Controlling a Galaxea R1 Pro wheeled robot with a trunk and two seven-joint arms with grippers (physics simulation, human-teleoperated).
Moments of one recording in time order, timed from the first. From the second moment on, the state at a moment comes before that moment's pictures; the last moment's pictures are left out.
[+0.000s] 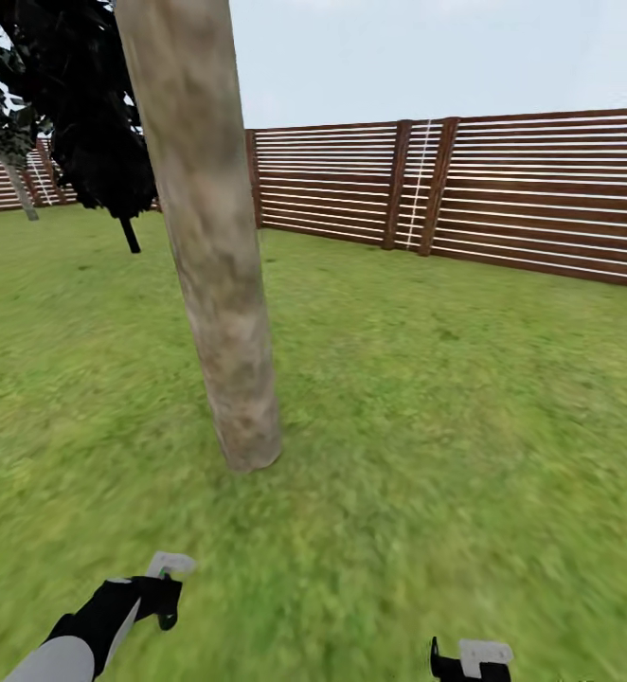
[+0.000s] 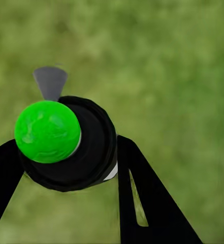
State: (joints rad) left arm -0.60 0.10 0.40 -0.33 -0.52 0.23 -0.27; right arm -0.39 0.02 -0.25 -0.07 0.38 -0.58 -0.34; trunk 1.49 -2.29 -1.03
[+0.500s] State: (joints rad) left arm -0.78 0.09 0.39 -0.33 -0.52 0.46 -0.28; right arm -0.39 -0.01 -0.21 -0.11 0.39 -0.58 -0.06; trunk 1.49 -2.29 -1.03
